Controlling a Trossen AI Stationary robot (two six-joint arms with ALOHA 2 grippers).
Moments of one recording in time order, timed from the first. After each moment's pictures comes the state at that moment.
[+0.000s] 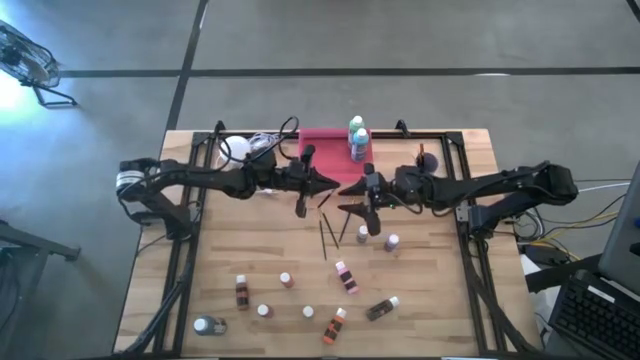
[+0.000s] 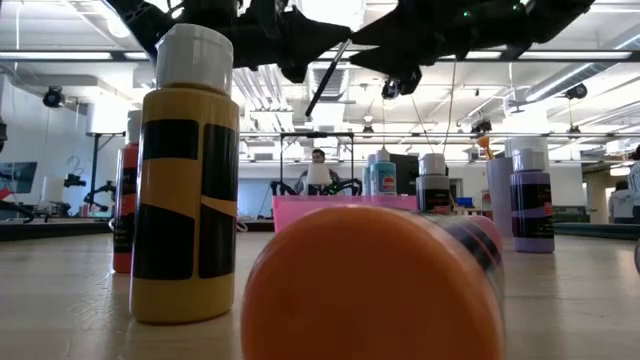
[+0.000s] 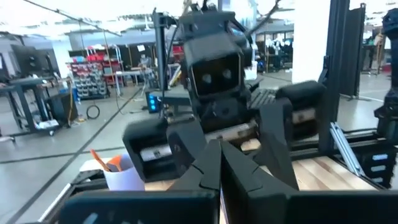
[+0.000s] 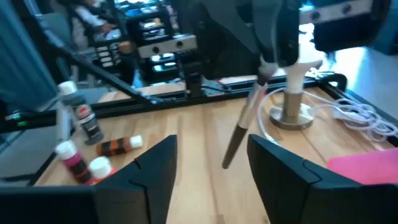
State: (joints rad) left arm 0.24 1.52 0.83 0.85 0.37 0.06; right arm -0.08 1.33 0.71 0.44 -0.08 0.17
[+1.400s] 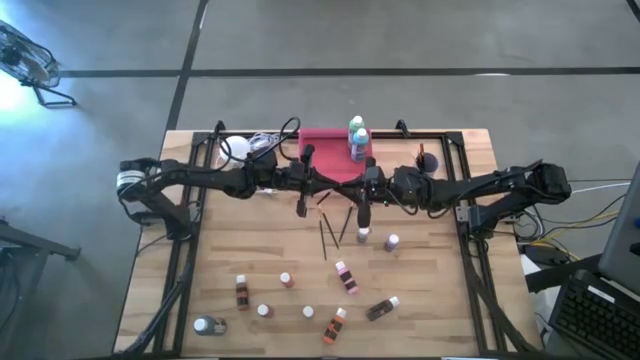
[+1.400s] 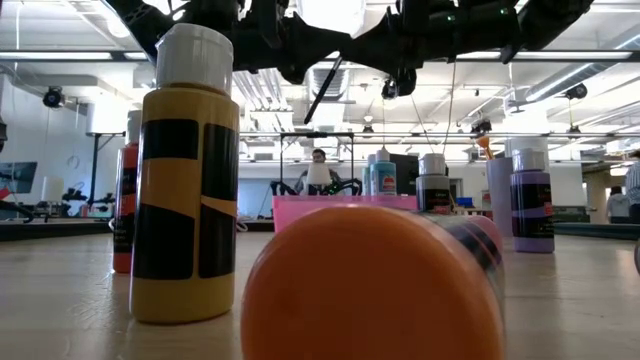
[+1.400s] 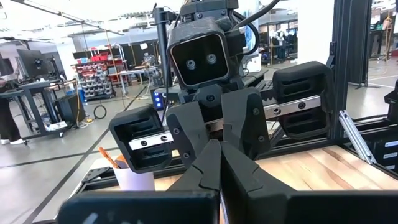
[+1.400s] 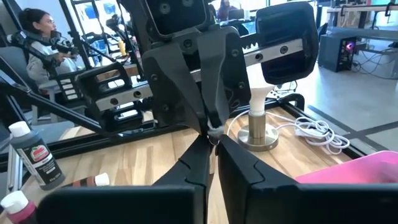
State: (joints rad) left arm 0.24 1.52 0.83 0.83 0.37 0.12; right arm -0.08 1.38 0.71 0.59 0.09 0.20
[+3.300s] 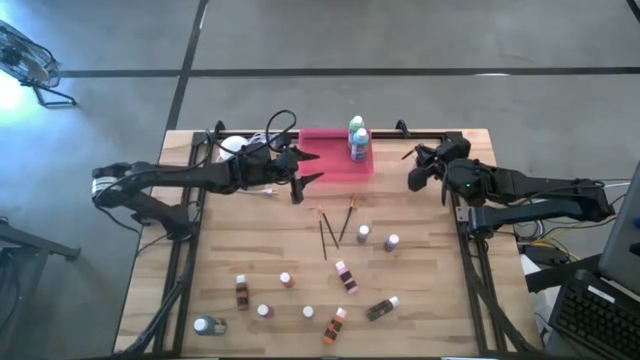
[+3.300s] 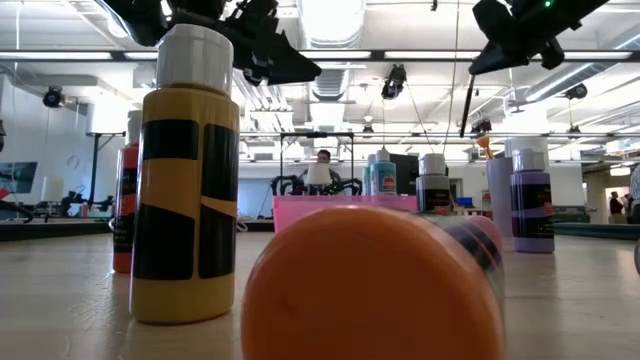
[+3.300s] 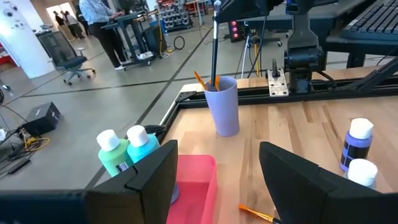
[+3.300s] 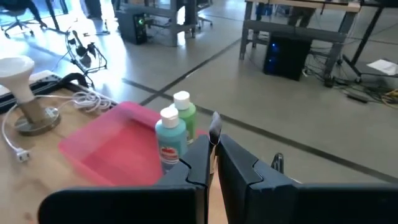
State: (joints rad) left arm 0.25 1.32 0.83 0.36 -0.03 0.22; right arm -0.08 0.71 0.71 -0.42 0.87 0.37
